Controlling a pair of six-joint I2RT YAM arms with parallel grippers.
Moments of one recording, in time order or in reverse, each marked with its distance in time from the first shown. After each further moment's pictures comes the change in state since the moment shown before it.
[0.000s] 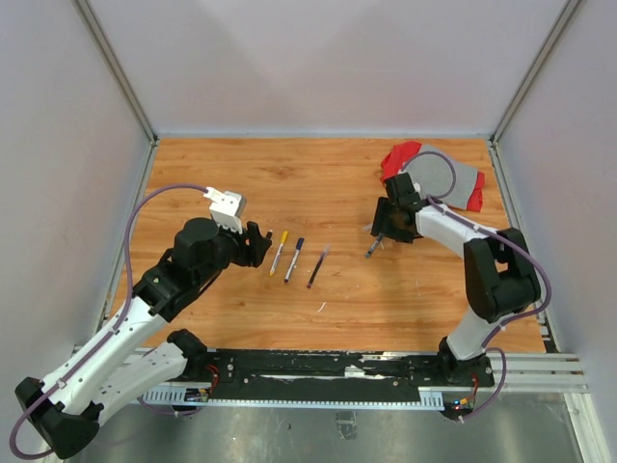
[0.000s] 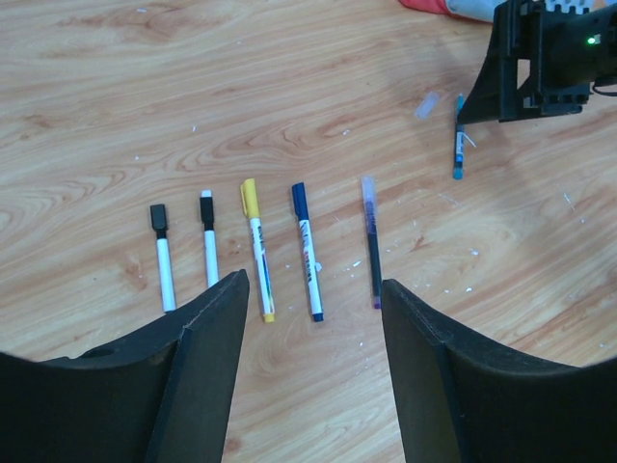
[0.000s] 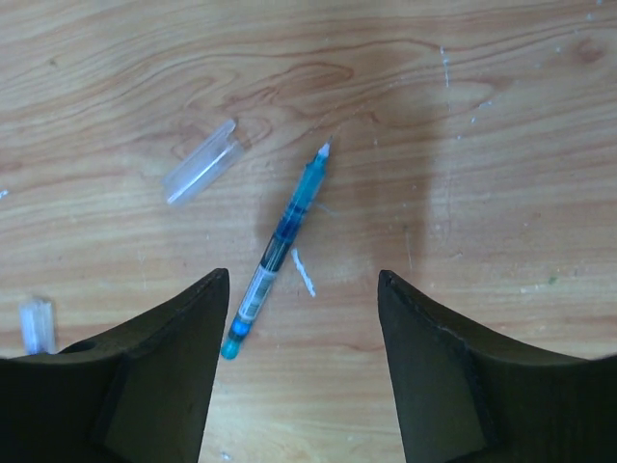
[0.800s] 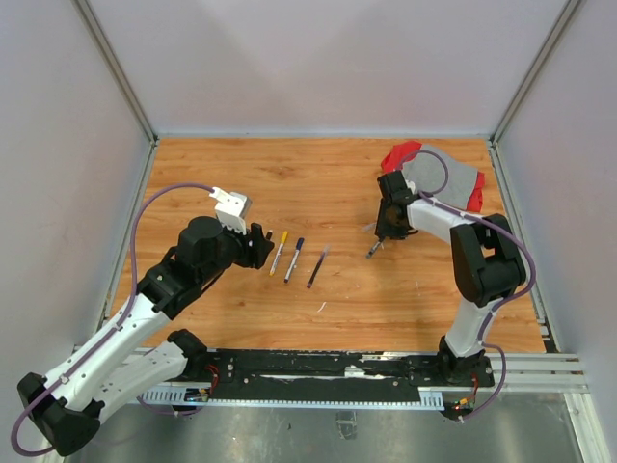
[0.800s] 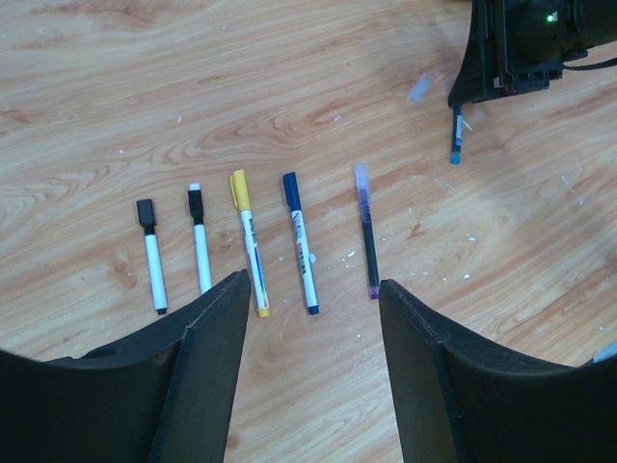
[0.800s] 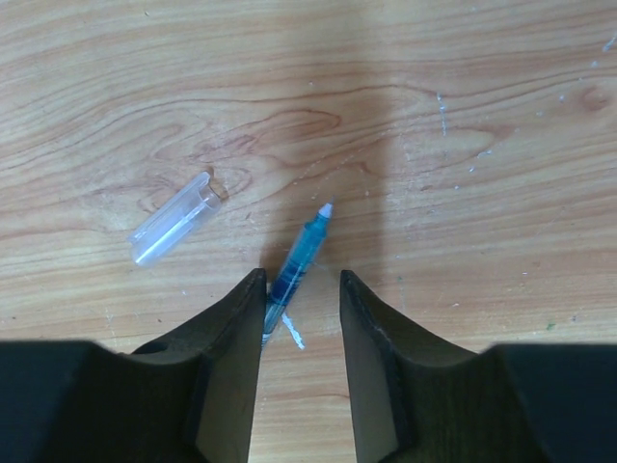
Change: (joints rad) left arm 0.000 0.026 -0.003 0.000 0.034 0.014; right arm 0.000 0.155 0.095 -0.018 0.052 -0.010
